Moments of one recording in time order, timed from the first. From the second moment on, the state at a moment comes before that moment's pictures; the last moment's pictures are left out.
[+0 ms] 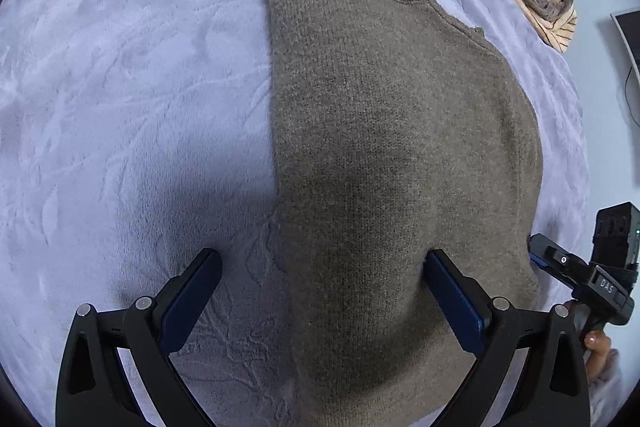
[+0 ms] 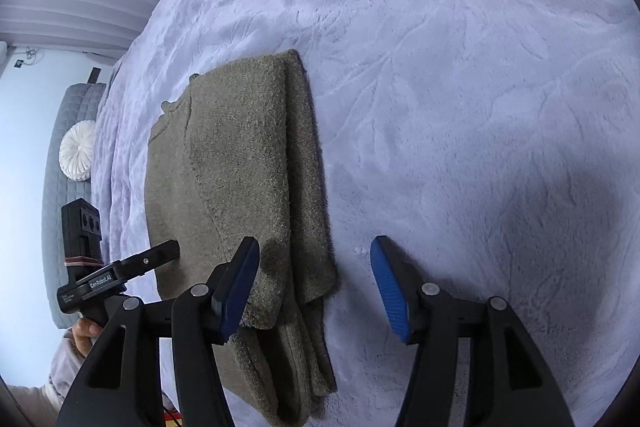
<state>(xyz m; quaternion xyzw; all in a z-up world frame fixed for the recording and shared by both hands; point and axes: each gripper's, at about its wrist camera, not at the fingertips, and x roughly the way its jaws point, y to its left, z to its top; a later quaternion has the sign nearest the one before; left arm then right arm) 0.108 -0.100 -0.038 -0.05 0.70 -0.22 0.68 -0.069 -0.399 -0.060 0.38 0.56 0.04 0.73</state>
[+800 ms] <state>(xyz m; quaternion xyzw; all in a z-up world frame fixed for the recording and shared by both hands) 0.106 -0.138 -0.041 -0.04 0.68 -0.28 0.68 -0.014 -0.364 -0.086 0.40 0.58 0.16 0.69</state>
